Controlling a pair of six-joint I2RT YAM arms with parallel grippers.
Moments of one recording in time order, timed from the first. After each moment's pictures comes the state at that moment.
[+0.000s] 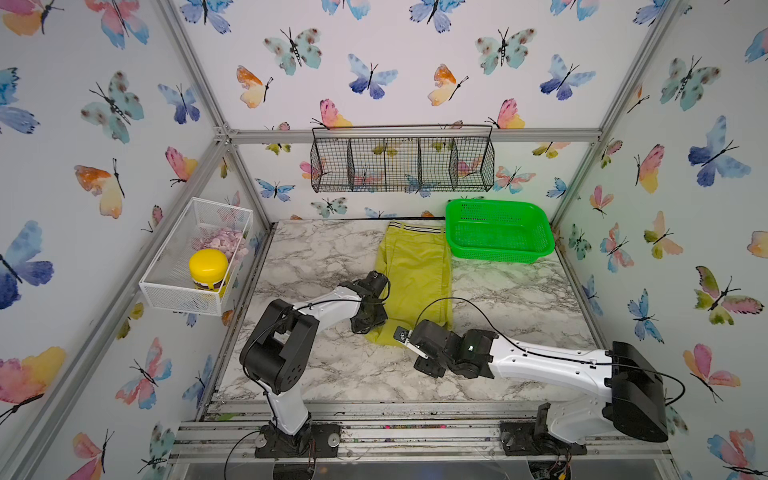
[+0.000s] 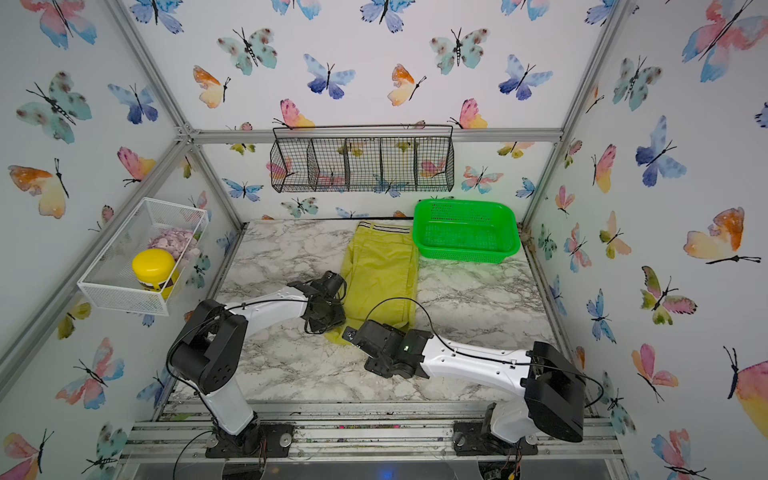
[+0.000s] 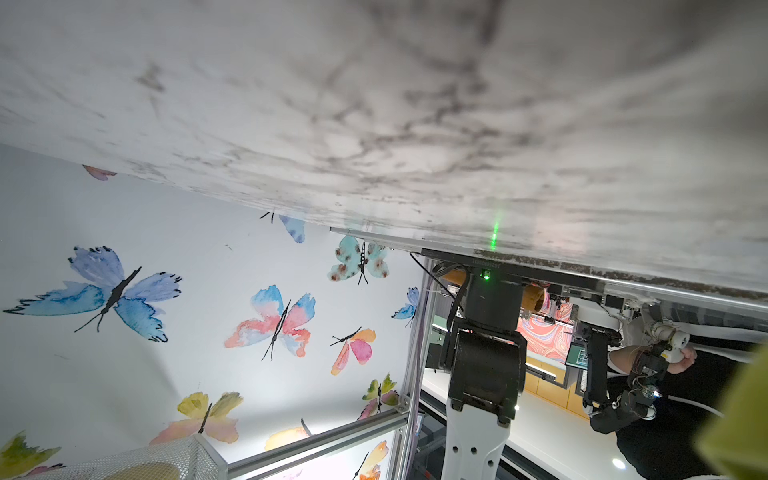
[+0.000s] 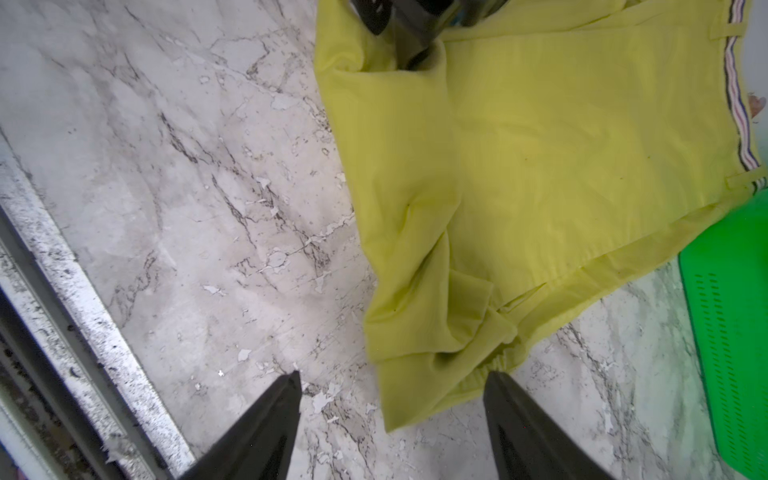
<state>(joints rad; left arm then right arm) -0.54 1.78 1.08 -0.61 0.03 -0.90 1.20 1.47 0.97 -0.57 0.34 -0.16</state>
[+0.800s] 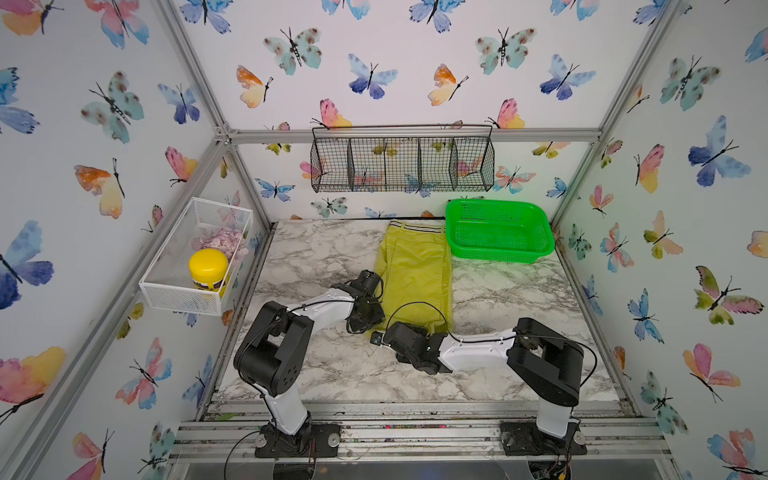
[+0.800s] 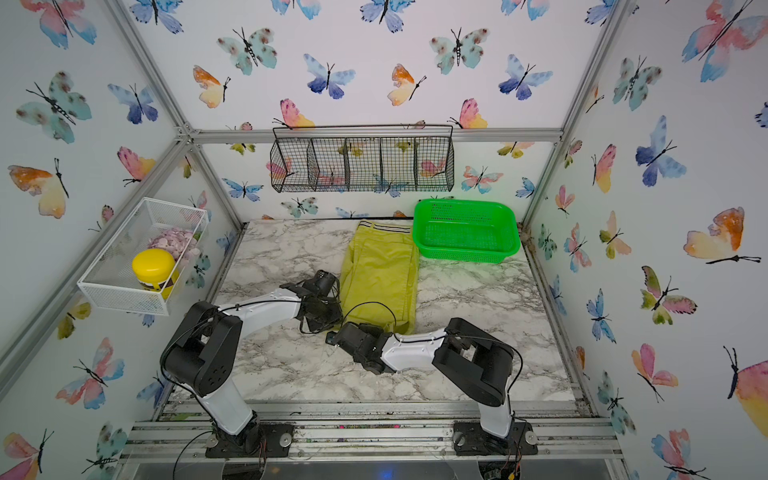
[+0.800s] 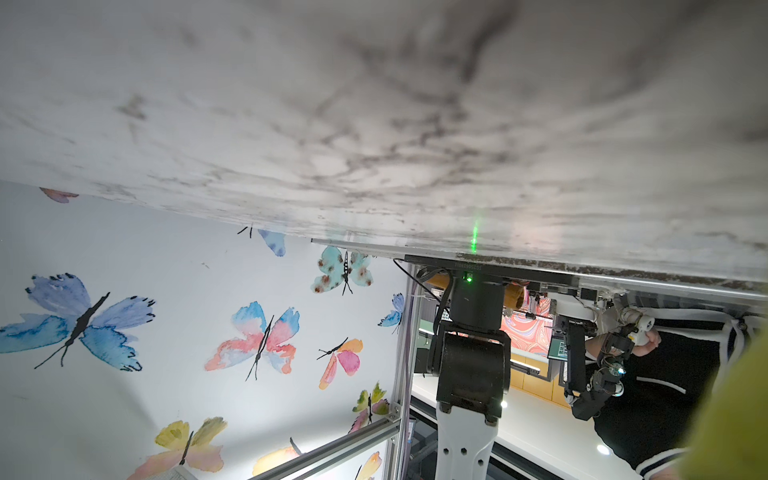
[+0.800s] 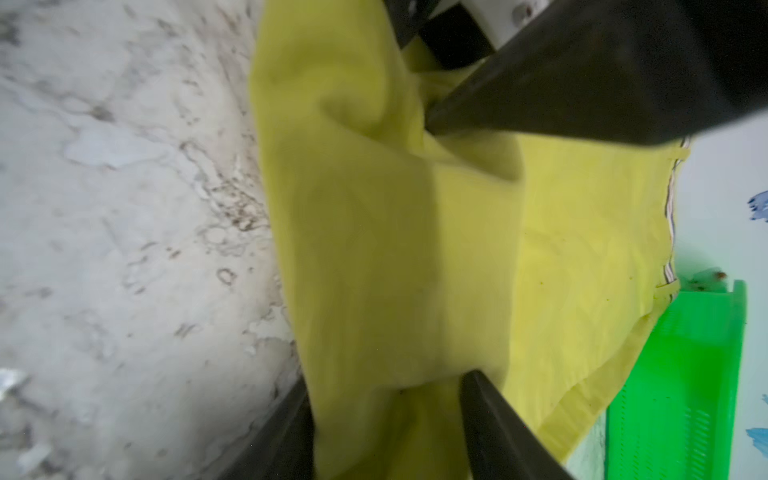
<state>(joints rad) -0.49 1.76 1.02 -0.51 0.13 -0.90 1.14 1.88 1.02 -0.14 0.53 -0.47</state>
